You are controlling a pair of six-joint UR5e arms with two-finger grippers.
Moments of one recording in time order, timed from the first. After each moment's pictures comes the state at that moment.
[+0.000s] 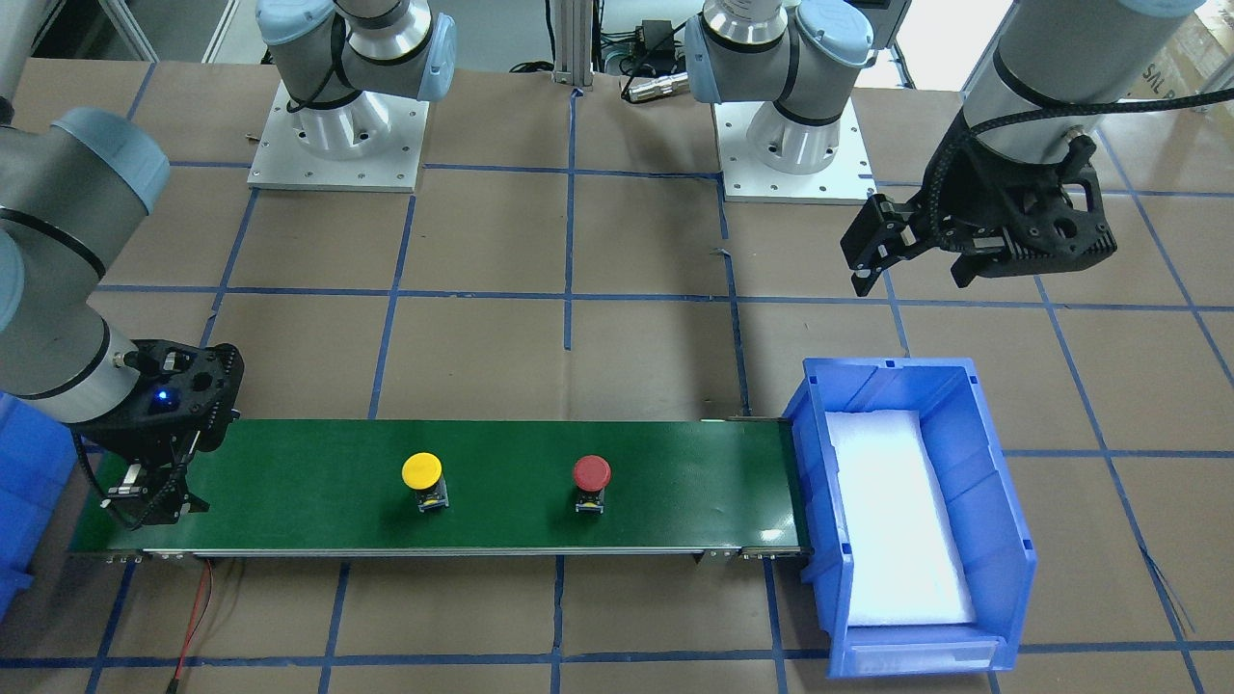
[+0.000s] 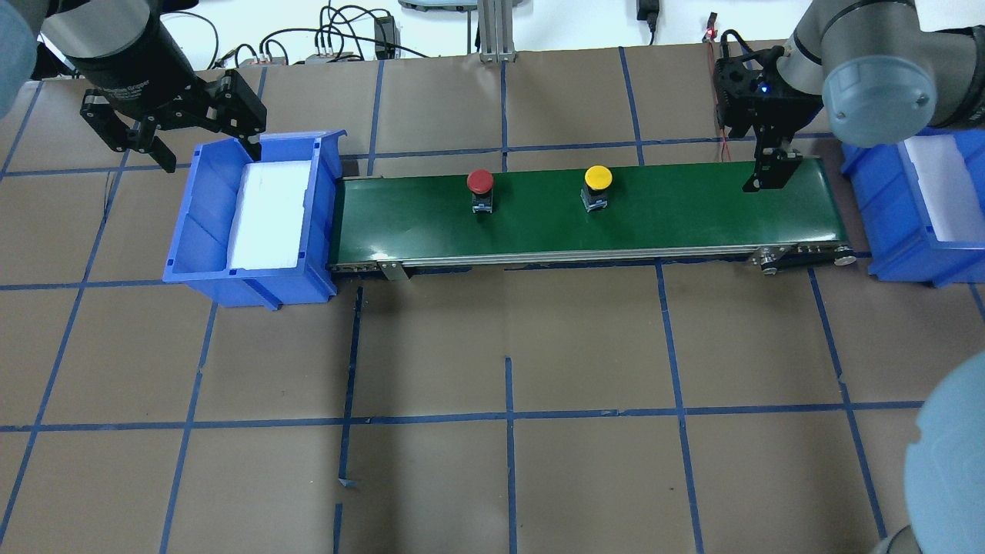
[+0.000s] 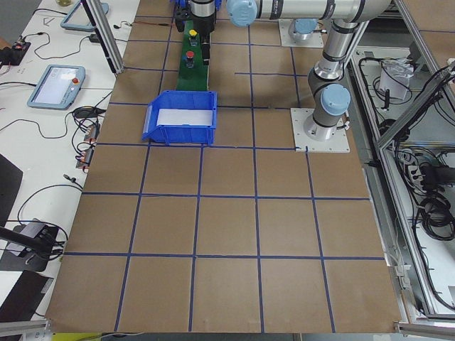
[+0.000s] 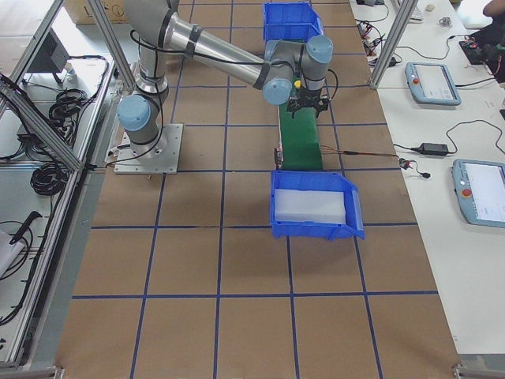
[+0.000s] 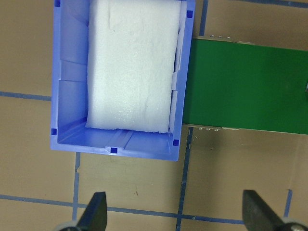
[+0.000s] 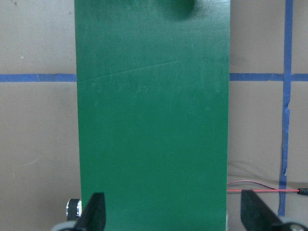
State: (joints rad) left arm -1.47 -1.63 -1.48 -1.59 1.59 -0.02; right arm 1.38 -1.23 1.60 -1.96 -1.50 -1.77
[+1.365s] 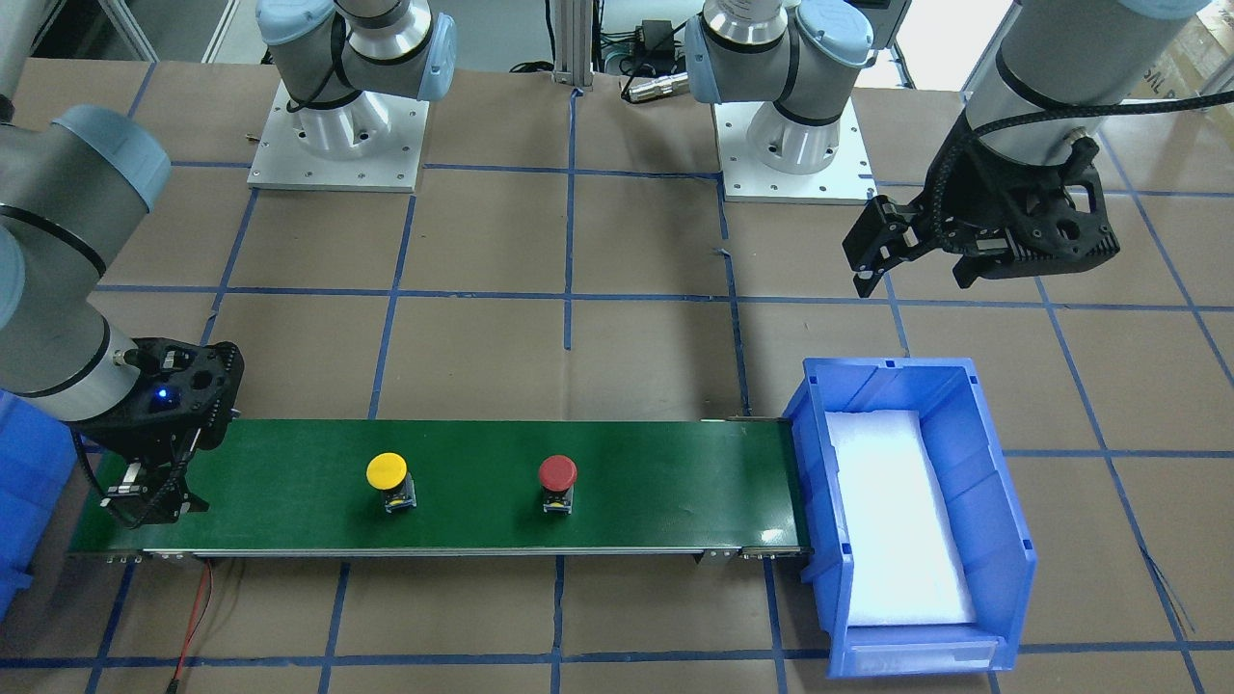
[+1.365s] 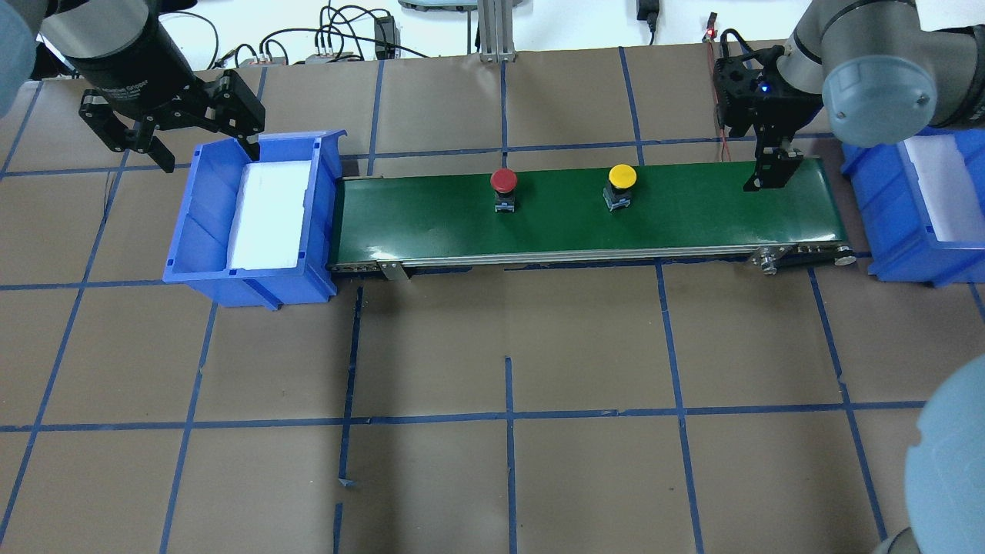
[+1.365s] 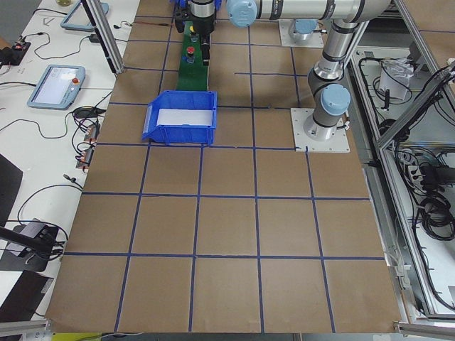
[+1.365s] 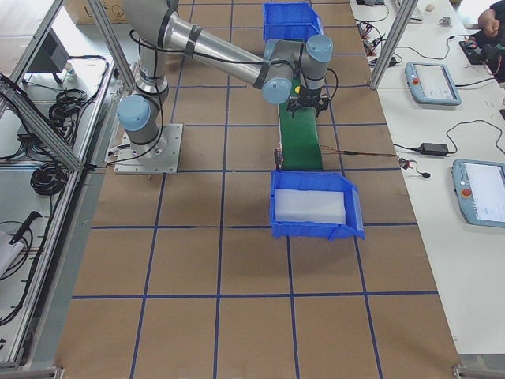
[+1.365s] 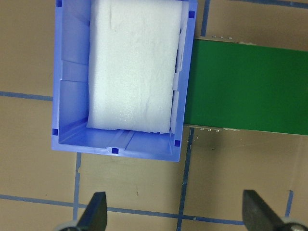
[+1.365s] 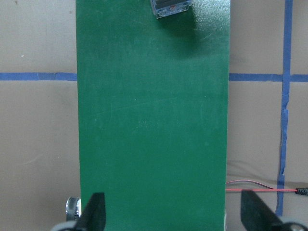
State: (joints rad) left arm -1.47 -1.63 -1.48 -1.59 1.59 -0.02; right arm 1.38 -1.23 1.60 -1.96 -1.50 -1.78
